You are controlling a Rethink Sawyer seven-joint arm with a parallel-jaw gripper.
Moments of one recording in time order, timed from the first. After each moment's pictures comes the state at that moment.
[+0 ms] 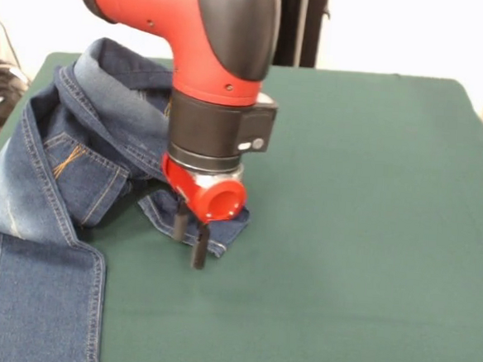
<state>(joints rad) -0.19 -0.30 -0.13 1.37 0.20 0.21 2.41</state>
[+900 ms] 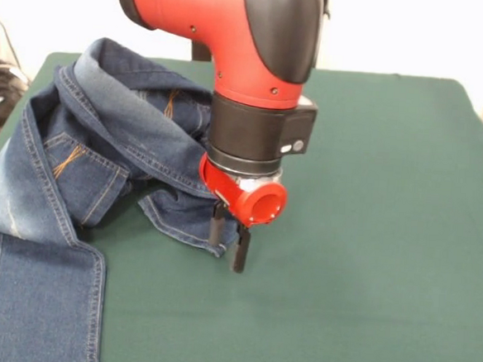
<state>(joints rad) -0.14 -0.30 -0.13 1.38 0.24 0.21 2.41</state>
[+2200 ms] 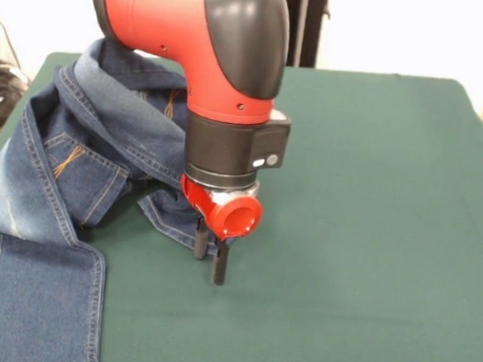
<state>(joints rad) -0.21 -0.28 -0.06 1.38 0.23 0.17 2.41</state>
